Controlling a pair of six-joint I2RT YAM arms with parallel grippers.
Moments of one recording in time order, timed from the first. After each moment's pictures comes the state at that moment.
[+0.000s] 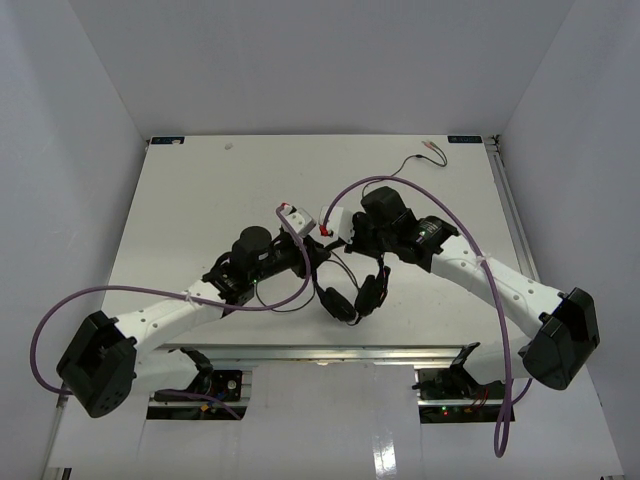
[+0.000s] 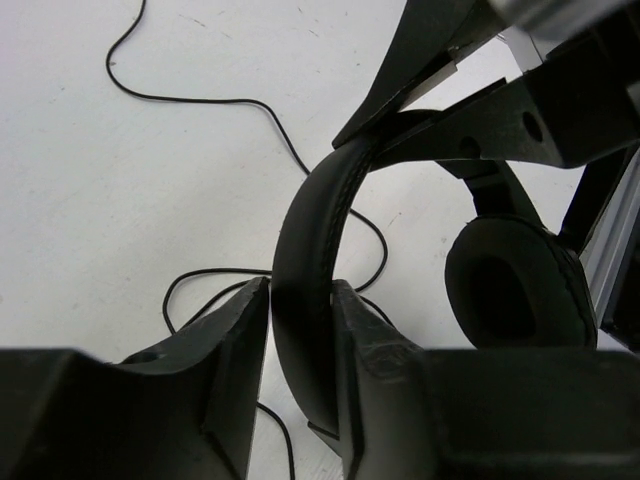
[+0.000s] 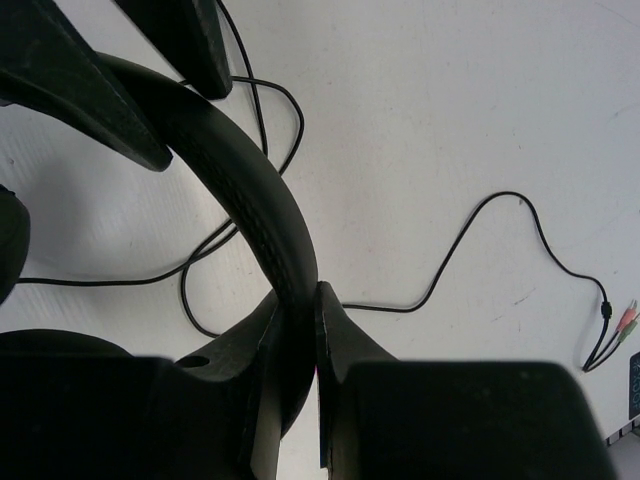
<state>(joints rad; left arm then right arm) -0.73 1.18 0.63 0.35 0.24 -0.09 0.80 1.34 1.16 -0.58 -0.10 -0.68</state>
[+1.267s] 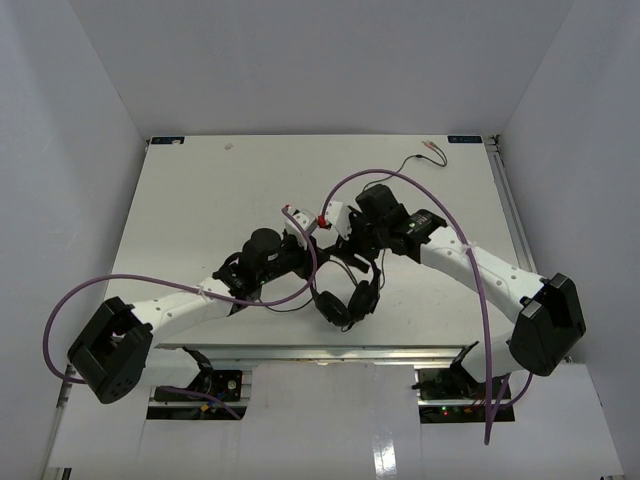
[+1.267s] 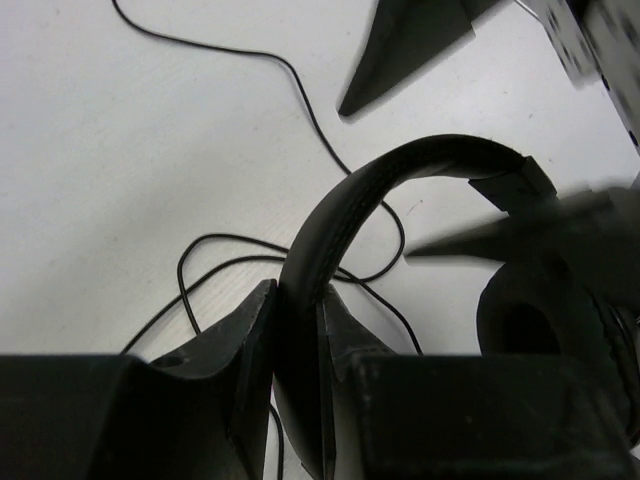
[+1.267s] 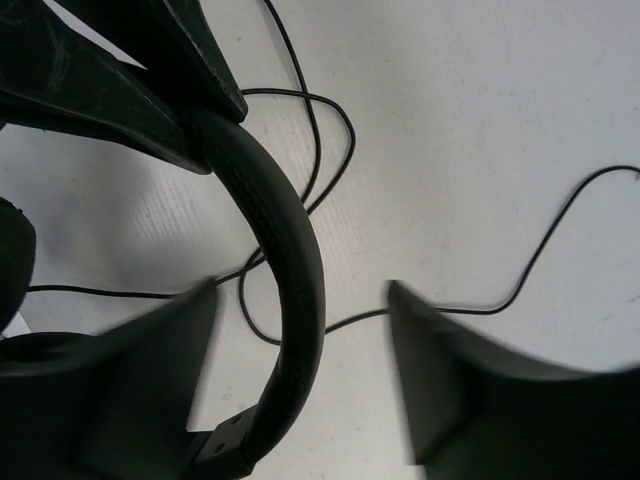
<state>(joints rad) -0.75 1.27 0.62 0.38 0.18 -0.17 0.76 1.43 1.18 -0.61 -0.18 -0.54</state>
